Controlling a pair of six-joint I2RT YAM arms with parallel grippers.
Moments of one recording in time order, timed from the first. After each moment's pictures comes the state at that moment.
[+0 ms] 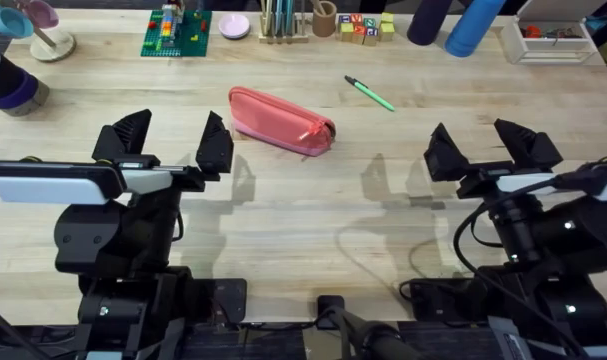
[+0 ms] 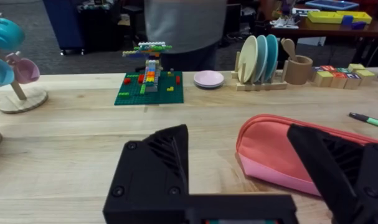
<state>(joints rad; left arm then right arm) -0.01 0.00 0.01 -0.02 0.01 0.00 0.01 0.00 0.01 -0.09 -0.04 -0.01</state>
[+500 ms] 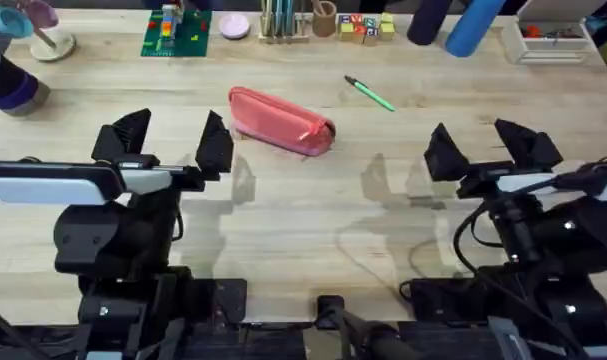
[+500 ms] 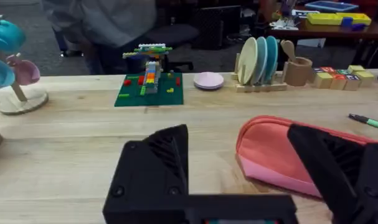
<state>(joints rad) -0.01 0.00 0.01 -0.01 0.01 0.00 0.01 0.00 0.01 -0.09 -0.04 -0.01</state>
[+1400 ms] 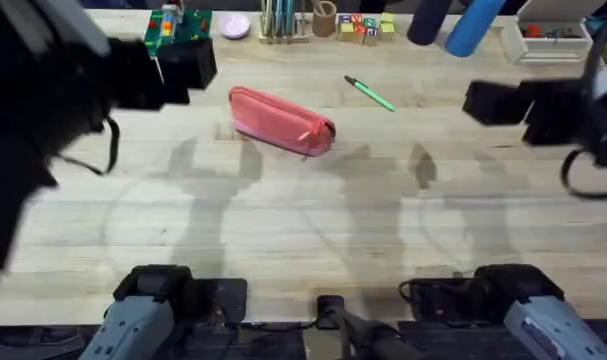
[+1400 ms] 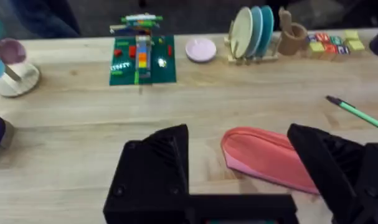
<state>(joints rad) -0.01 0.75 0.88 -0.56 0.05 0.00 0.01 0.69 0.83 -0.69 0.01 -0.01</state>
